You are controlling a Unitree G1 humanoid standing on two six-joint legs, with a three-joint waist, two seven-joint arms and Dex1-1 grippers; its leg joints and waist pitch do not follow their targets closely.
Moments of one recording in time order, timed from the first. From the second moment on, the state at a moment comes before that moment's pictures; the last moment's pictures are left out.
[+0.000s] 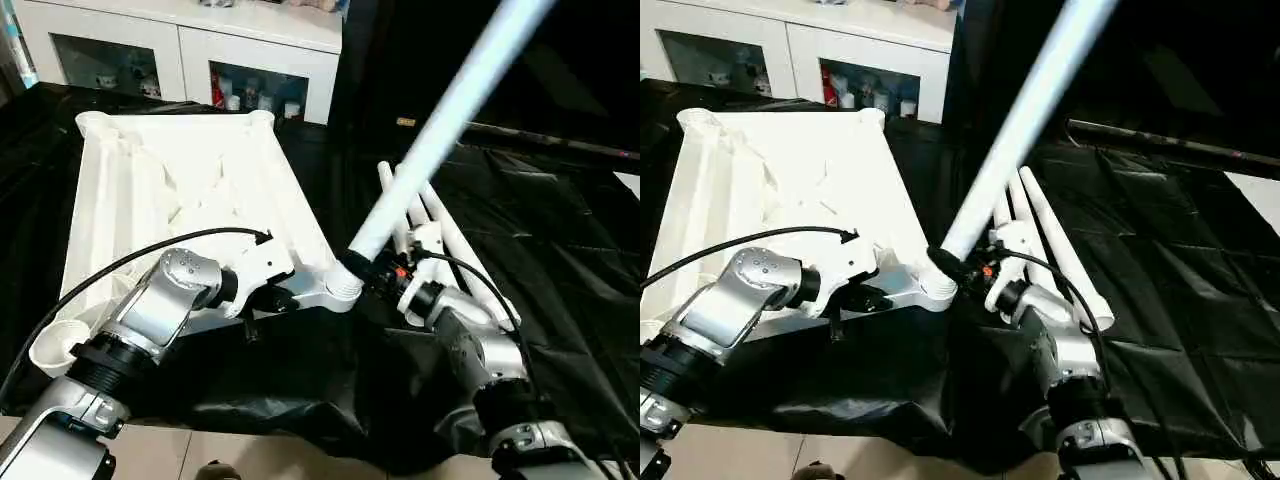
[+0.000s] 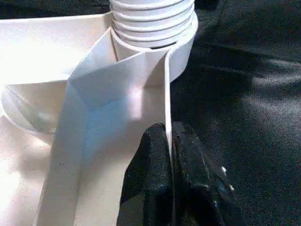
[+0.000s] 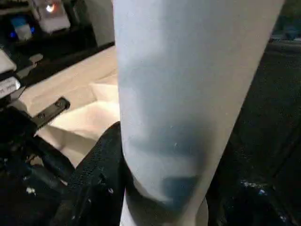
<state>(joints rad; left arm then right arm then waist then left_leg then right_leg) -0.56 0.50 -0.40 0.32 0.03 0.40 -1.05 -0.48 -0.12 0.06 0.60 0.30 0.04 0.82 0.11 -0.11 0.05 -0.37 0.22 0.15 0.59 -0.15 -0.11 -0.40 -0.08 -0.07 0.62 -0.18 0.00</state>
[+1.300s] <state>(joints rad) -0.56 0.58 -0.41 0.35 0.01 0.24 -1.28 -0.48 -0.23 0.17 0.57 0.26 0.05 1.17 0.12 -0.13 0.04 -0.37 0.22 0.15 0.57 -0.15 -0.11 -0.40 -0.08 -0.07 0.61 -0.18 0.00</state>
